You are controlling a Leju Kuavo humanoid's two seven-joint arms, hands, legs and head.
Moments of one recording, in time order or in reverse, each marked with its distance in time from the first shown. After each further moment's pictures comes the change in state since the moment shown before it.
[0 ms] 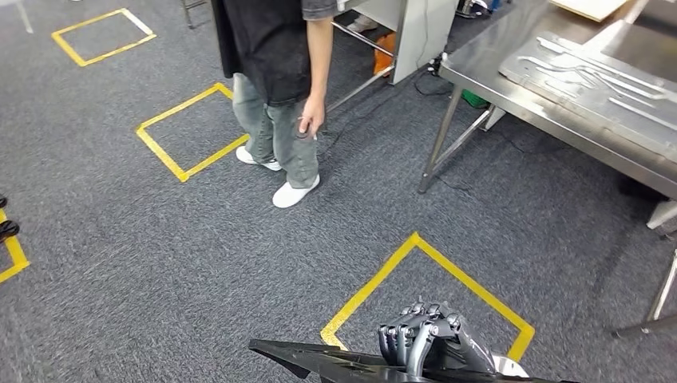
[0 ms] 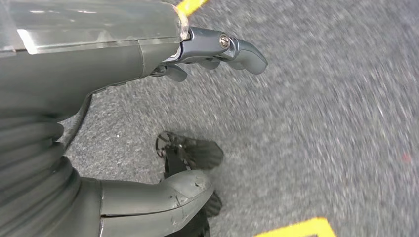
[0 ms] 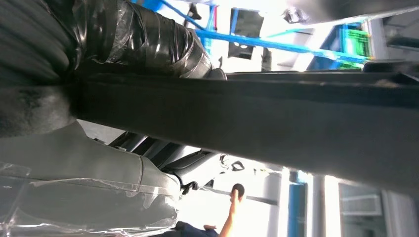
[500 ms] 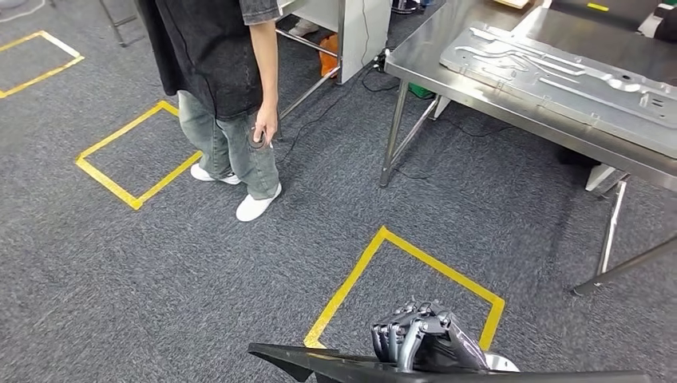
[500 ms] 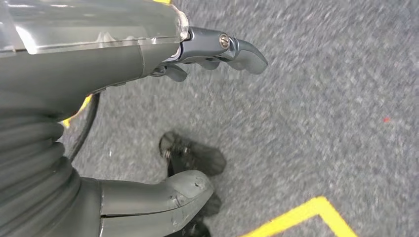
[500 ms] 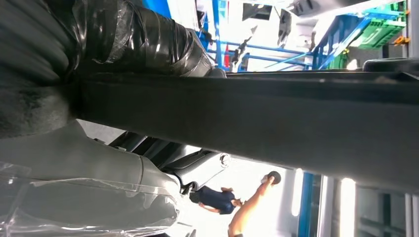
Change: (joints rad) left arm 0.000 0.004 -0.001 0.000 -0.009 0.001 -0.004; right arm -0.015 0.021 -0.001 0.017 -0.004 0.006 0.041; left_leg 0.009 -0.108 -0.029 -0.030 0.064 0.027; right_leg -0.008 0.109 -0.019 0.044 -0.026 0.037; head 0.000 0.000
